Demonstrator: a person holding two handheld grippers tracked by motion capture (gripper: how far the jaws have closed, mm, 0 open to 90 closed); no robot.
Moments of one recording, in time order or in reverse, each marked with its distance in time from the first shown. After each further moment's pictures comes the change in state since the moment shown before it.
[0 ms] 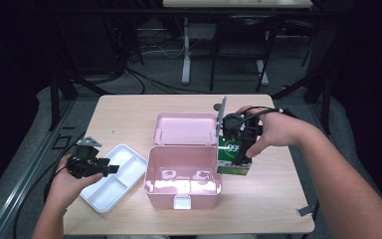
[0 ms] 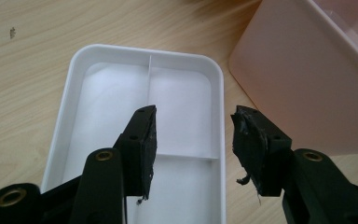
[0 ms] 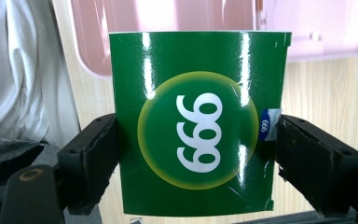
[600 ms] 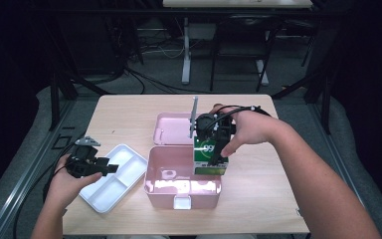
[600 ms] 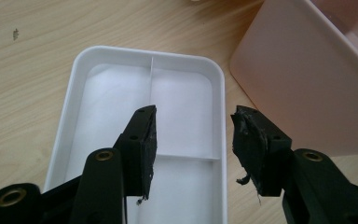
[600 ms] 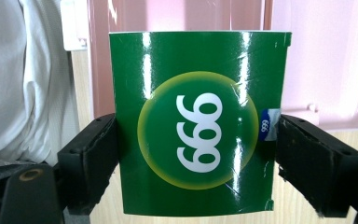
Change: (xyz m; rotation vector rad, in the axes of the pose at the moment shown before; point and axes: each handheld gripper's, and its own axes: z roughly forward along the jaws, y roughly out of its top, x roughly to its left) left arm 0.002 0.000 -0.002 -0.008 0.000 -0.005; right arm 0.006 0.056 0.005 -0.042 0.012 -0.093
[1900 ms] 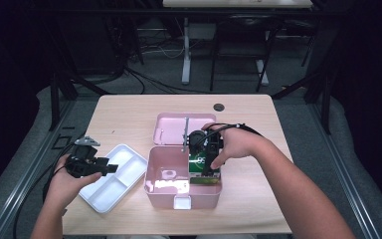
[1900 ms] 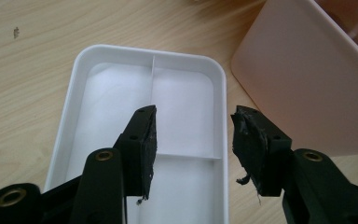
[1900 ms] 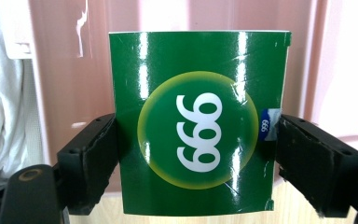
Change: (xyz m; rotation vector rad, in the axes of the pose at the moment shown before) left arm 0.002 -0.001 0.000 0.001 0.001 -0.003; right arm -0.002 0.007 0.071 0.032 0.025 0.017
